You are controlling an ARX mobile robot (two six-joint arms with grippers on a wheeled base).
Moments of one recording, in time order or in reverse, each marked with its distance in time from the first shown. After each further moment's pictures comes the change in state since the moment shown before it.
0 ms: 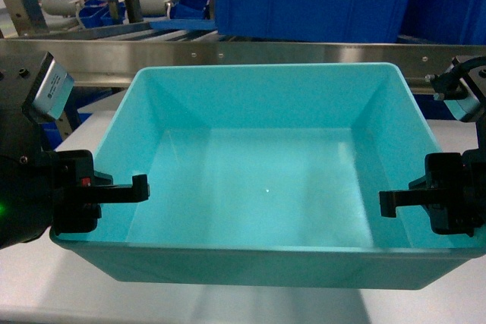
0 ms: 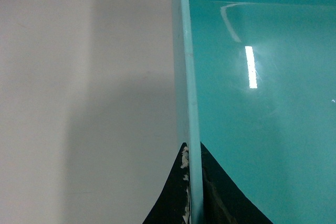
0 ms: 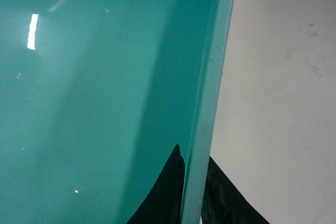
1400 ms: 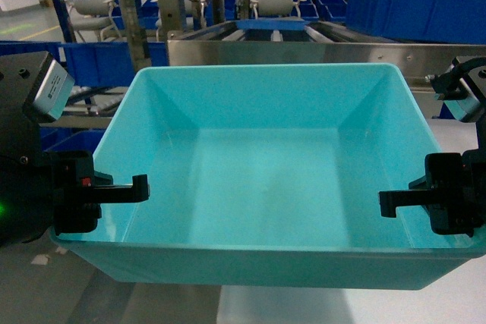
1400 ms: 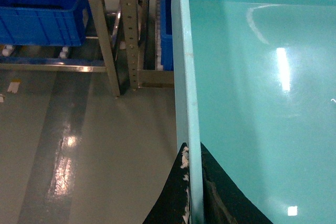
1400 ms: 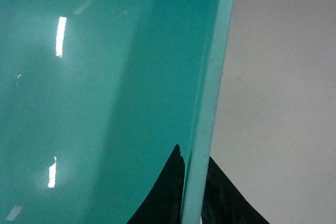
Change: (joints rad) left arm 0.000 0.000 0.000 0.000 0.000 0.000; right arm 0.000 0.000 0.000 0.000 0.000 0.000
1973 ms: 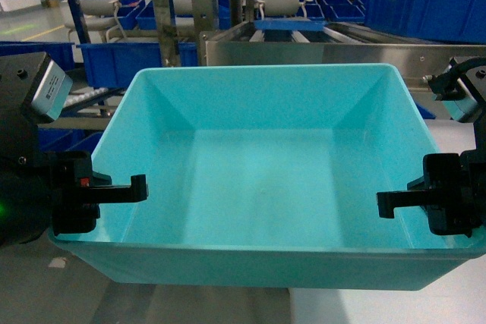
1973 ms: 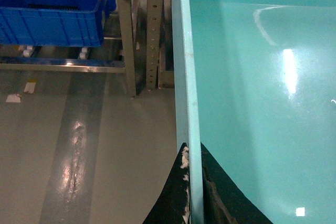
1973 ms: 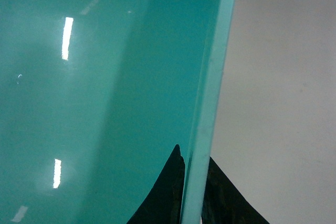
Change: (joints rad) left arm 0.002 0.000 -0.001 -0.001 -0.001 -0.003; right arm 0.005 0.000 0.000 -0.001 0.002 0.000
